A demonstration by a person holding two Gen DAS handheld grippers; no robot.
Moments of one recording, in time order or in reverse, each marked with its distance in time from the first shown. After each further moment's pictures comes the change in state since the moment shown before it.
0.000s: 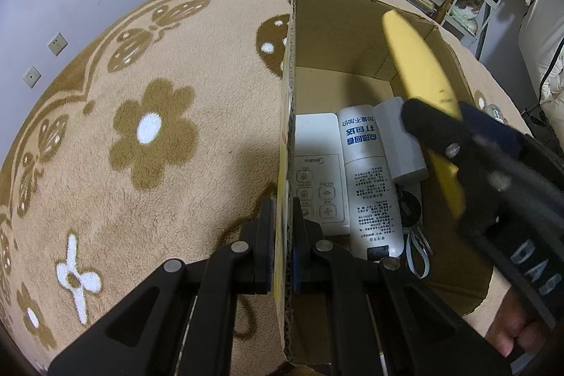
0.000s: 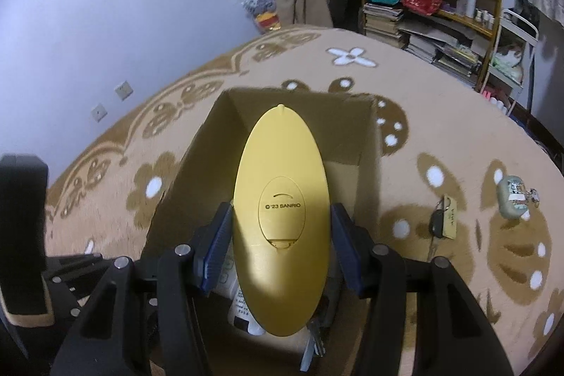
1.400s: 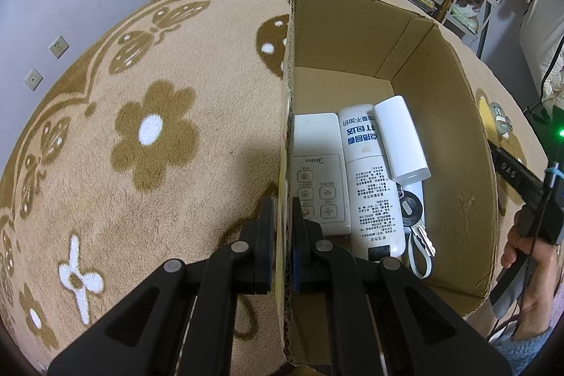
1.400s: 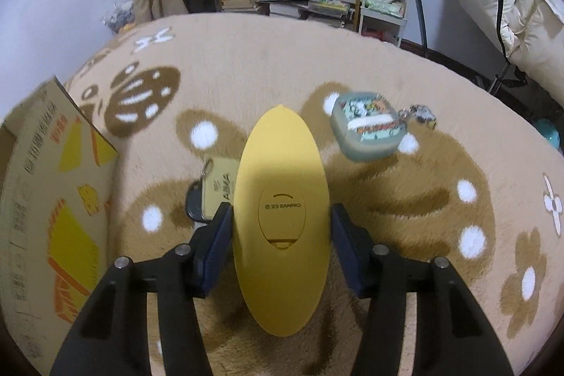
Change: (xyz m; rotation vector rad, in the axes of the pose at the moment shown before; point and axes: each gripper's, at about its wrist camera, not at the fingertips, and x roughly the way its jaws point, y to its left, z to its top) left arm 0.000 0.001 0.003 0.007 0.000 0.009; right arm 0.018 -0.182 -0.046 0.305 0.013 -0.359
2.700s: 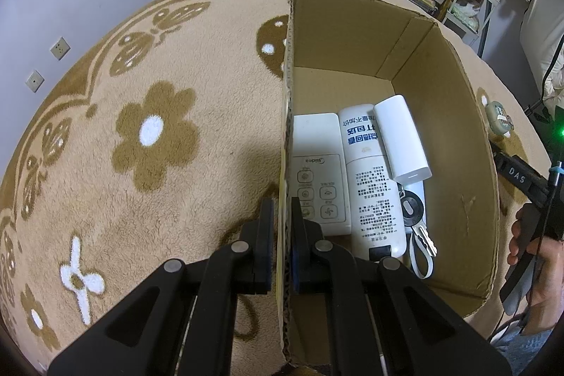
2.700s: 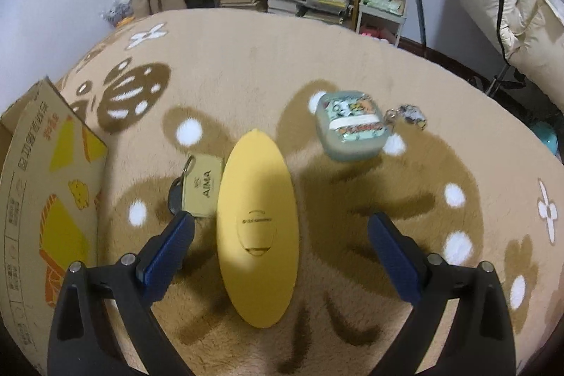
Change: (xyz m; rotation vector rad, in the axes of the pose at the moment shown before) left arm -0.001 0.001 0.000 0.003 -0.001 0.003; right arm 0.006 -0.009 0.001 -0.025 0.031 -0.010
